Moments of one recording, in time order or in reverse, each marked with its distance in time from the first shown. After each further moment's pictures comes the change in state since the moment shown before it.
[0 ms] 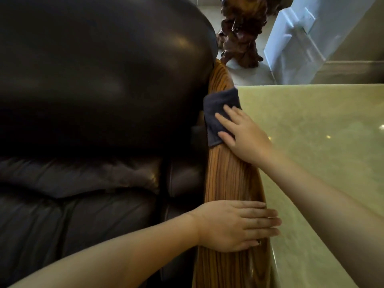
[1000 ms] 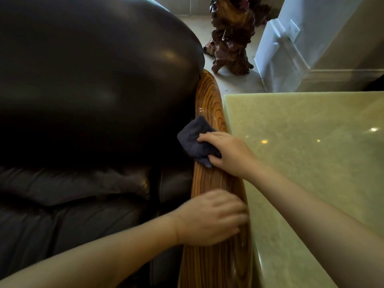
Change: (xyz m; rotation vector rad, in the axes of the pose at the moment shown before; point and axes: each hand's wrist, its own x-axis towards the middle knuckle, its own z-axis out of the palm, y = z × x) left_hand -0.007 -0.006 -0.020 -0.154 0.231 -0.176; right_hand -0.022 -0.013 -0.023 0.210 -0.074 -0.101
